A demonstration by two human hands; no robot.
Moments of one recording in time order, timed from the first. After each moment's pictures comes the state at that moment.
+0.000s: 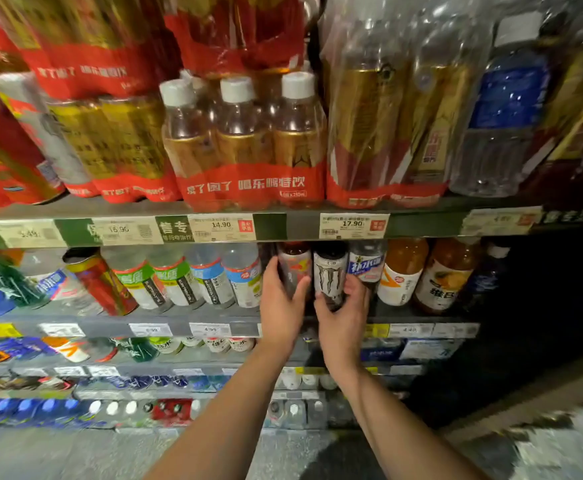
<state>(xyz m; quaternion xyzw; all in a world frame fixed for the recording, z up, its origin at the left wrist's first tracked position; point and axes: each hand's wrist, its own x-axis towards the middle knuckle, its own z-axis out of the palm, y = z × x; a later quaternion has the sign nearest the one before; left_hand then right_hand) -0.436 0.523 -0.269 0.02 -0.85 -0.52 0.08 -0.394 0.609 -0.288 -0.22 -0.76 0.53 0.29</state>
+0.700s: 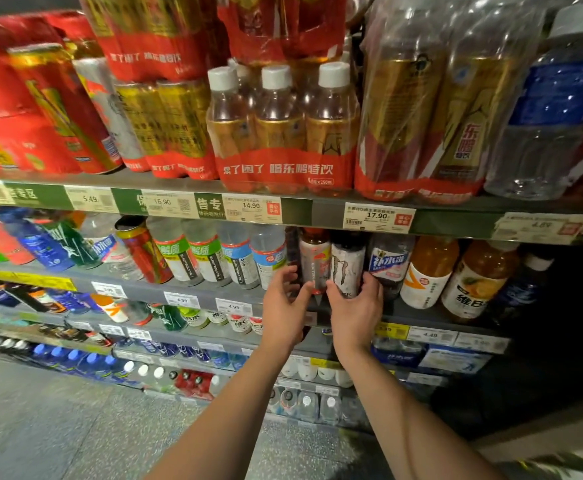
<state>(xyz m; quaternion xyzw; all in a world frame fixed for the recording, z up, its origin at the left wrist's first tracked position) -0.403 0.497 -0.267 0.06 -0.80 -0.59 0.07 -0.399 0.604 -0.284 -0.26 -0.79 0.50 0.25</state>
